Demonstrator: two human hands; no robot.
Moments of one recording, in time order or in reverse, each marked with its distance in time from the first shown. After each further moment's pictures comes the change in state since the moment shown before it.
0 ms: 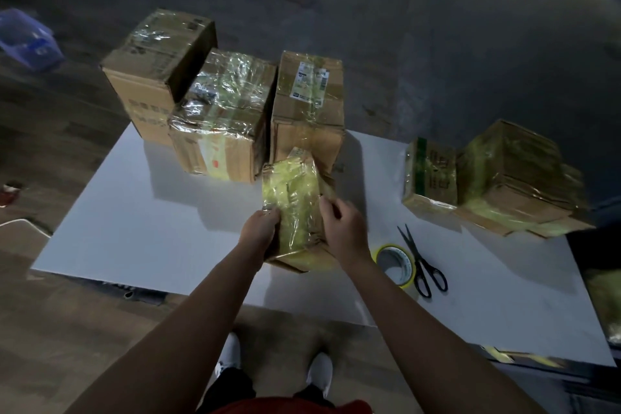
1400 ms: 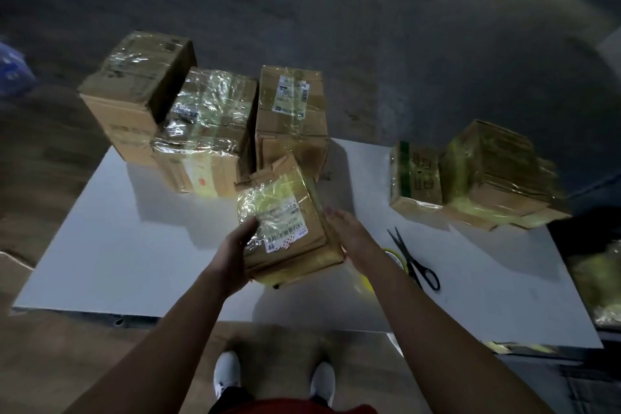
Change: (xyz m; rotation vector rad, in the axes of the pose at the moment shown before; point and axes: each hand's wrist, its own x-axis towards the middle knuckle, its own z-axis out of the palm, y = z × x) left_hand -0.004 -0.008 -0.034 -0.413 -0.482 -0.053; right_hand 0.022 0.019 -0.026 0.354 -0.301 0.508
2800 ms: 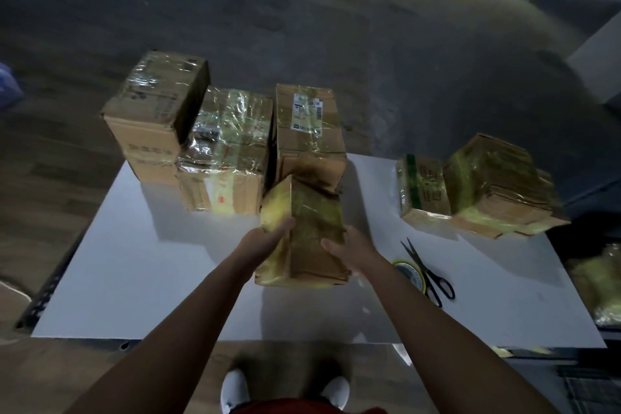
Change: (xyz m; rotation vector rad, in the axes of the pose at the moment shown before) left_hand 0.020 0.049 -0.012 0.763 0.161 0.020; right_hand 0.015 -0.005 0.038 -0.391 0.038 0.029
